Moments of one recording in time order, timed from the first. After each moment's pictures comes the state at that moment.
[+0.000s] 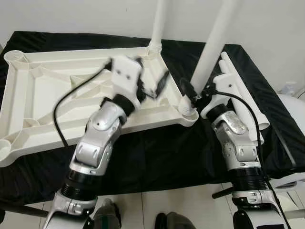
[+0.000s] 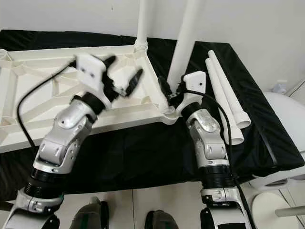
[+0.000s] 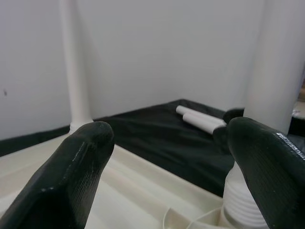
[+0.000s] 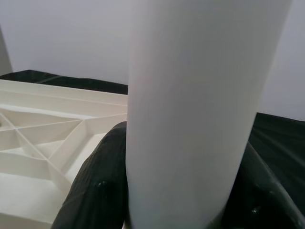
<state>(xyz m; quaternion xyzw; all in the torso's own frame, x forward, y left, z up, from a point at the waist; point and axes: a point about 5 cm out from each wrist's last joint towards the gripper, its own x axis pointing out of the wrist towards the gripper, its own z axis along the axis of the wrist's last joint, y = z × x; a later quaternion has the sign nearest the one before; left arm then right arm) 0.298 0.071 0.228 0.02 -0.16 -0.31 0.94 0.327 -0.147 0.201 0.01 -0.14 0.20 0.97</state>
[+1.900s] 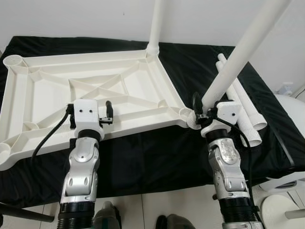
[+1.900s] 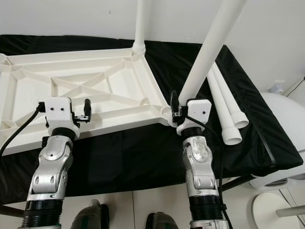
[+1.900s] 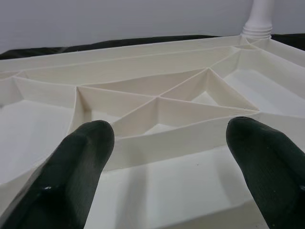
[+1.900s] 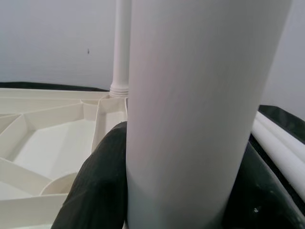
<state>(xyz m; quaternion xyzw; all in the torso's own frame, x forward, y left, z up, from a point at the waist) 0.285 0.154 0.153 0.06 -0.05 0.03 1.00 0.289 -0.148 0.158 0.02 -0.17 0.04 0.98</state>
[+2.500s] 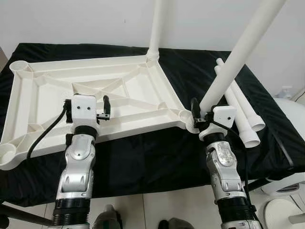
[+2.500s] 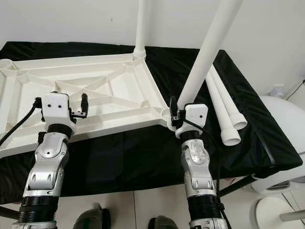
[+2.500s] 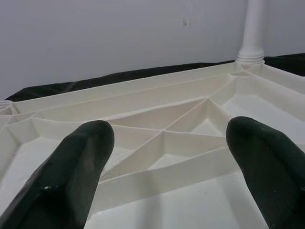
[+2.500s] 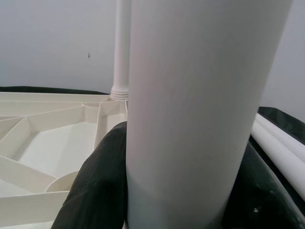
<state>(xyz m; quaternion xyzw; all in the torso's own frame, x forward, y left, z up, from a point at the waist) 0.290 0.154 0.156 0.08 -0.08 0.01 0.99 0.289 -0.147 0.146 0.01 -0.16 0.05 0.99</state>
